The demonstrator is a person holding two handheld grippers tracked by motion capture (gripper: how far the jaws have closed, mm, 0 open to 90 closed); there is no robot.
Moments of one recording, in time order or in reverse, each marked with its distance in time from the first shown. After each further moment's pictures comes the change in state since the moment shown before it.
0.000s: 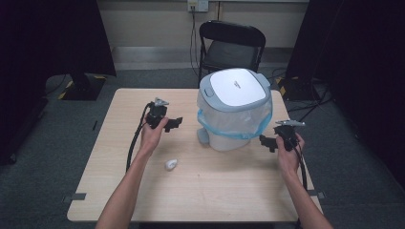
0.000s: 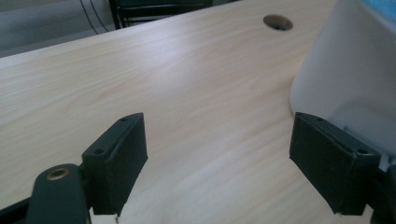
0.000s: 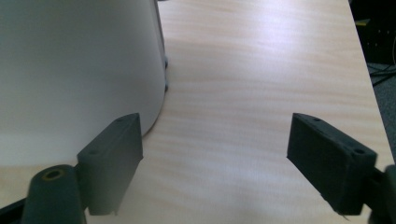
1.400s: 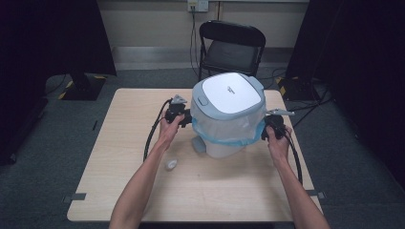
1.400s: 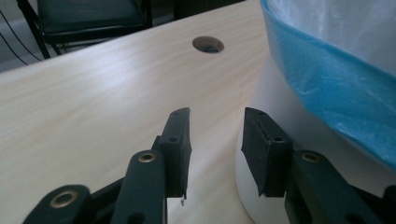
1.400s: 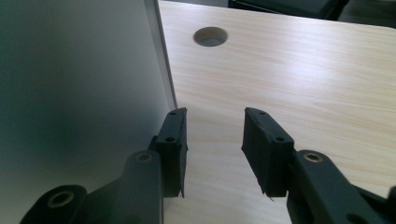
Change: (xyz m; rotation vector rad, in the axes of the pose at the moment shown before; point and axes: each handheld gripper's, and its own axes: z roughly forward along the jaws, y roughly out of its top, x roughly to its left) left arm -0.030 0.008 0.033 -0.052 -0.203 0.099; right arm 0.020 0.031 0.025 -0.091 0.133 -0.046
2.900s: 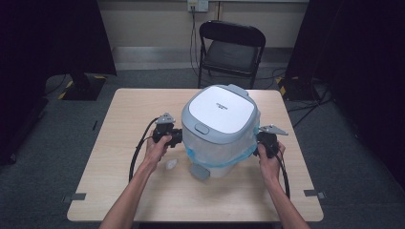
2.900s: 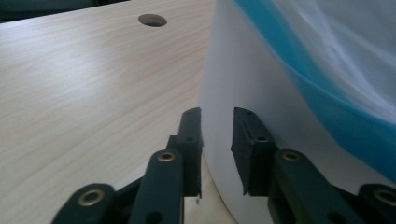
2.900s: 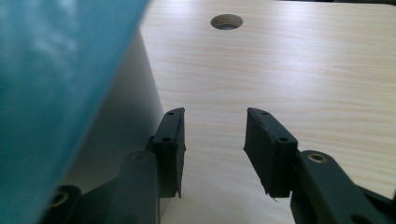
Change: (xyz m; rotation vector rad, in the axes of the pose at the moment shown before) left arm -0.035 -0.044 -0.063 -0.030 -0.149 -0.009; right arm 0.052 -0.037 -0.025 -0.046 -0.057 0.057
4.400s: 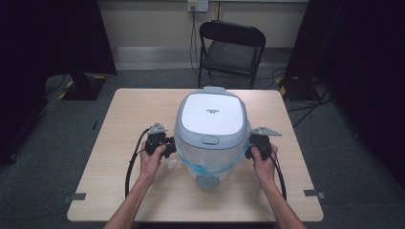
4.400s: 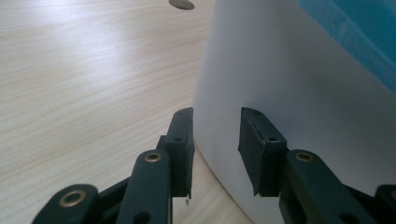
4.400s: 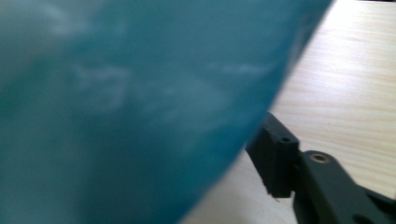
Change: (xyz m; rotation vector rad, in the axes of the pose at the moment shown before) left arm -0.018 -0.023 -0.027 0.008 0.115 -0.100; right arm 0.023 0.000 -0.002 0.012 0.137 -0.043
